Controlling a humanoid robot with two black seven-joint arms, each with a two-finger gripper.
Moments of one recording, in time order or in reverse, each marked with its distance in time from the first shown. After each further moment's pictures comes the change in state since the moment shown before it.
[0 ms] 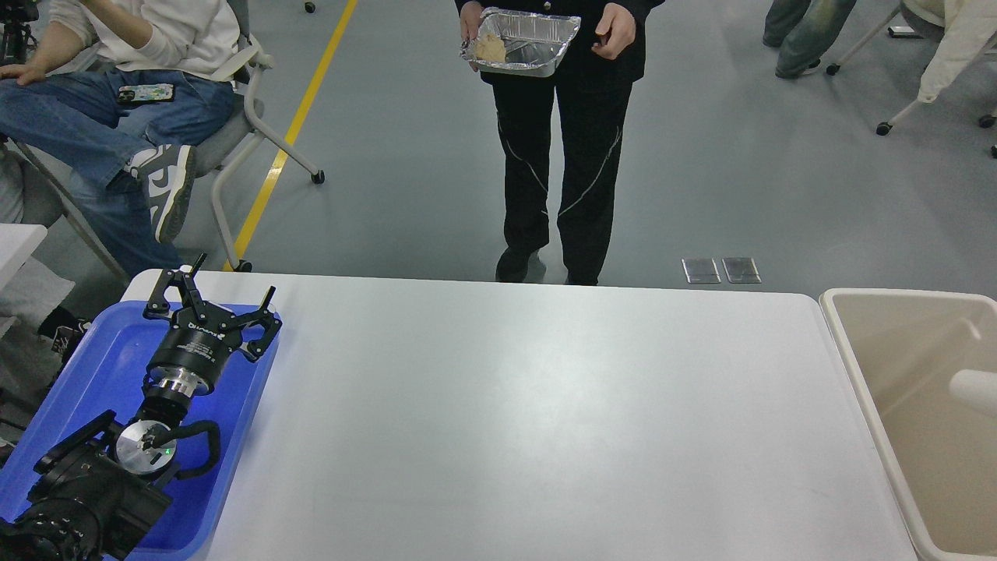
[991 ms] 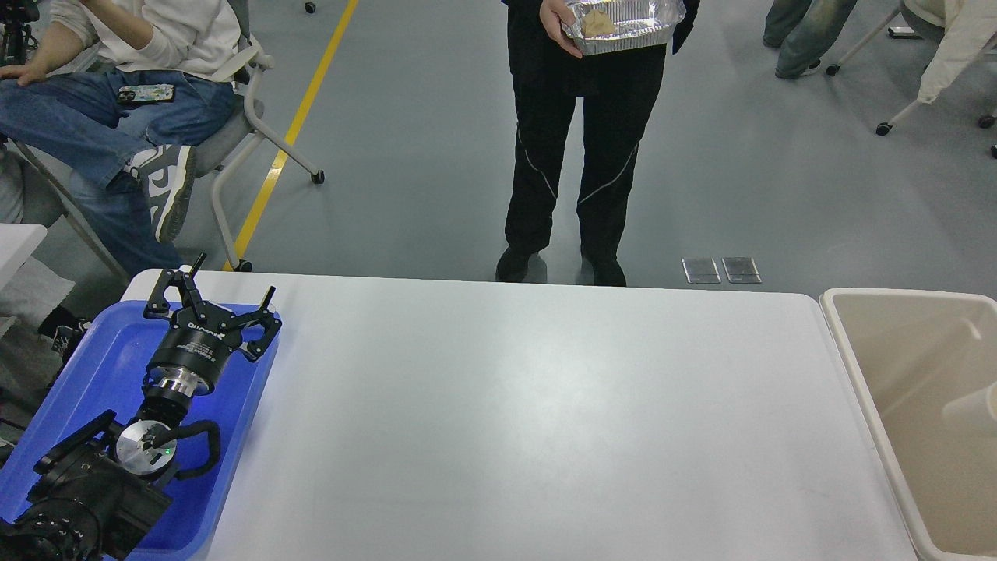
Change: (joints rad) left arm 0.000 0.000 0.000 0.000 0.000 0.000 0.000; right arm -0.003 0.049 0.039 -0.028 0.002 -0.064 -0.016
